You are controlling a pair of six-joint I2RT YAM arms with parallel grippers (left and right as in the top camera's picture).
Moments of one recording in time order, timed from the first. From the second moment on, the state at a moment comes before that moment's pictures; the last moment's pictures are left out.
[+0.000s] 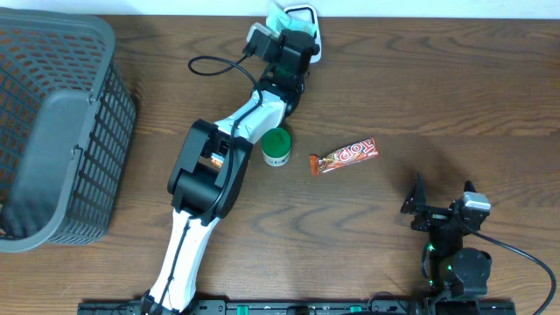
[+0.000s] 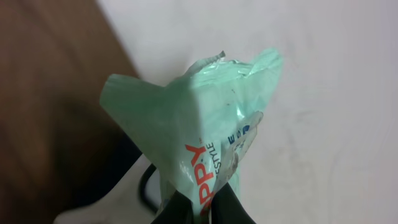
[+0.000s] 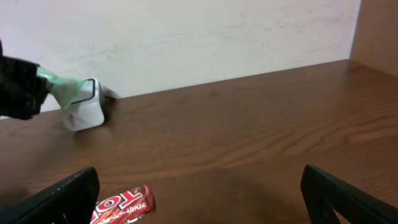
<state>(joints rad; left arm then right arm) -0.48 2.38 1.75 0.29 -0.47 -1.34 0.03 0.01 0.01 -0.06 0.14 0.17</state>
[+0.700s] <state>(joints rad) -0.47 2.52 1.96 0.18 -0.50 -1.23 0.03 0.01 0.01 -0.06 0.14 0.17</state>
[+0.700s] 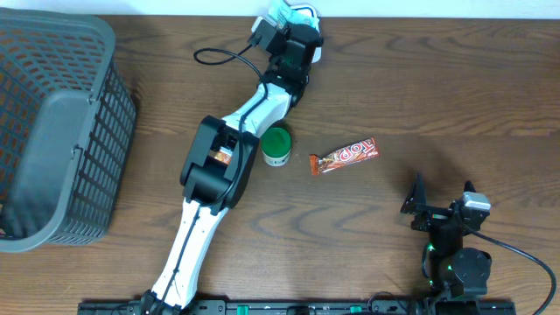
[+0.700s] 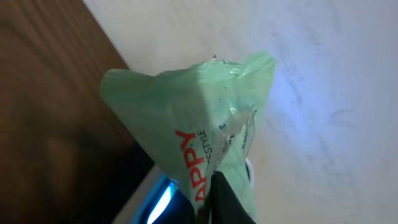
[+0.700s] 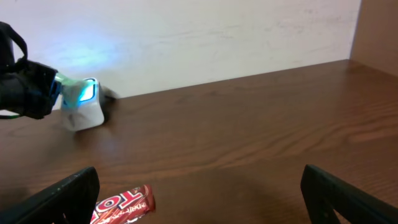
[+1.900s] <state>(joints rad) -0.46 1.82 1.99 -1.07 -0.33 -0.94 0.03 0.01 0.01 -0.06 0.14 0.17</state>
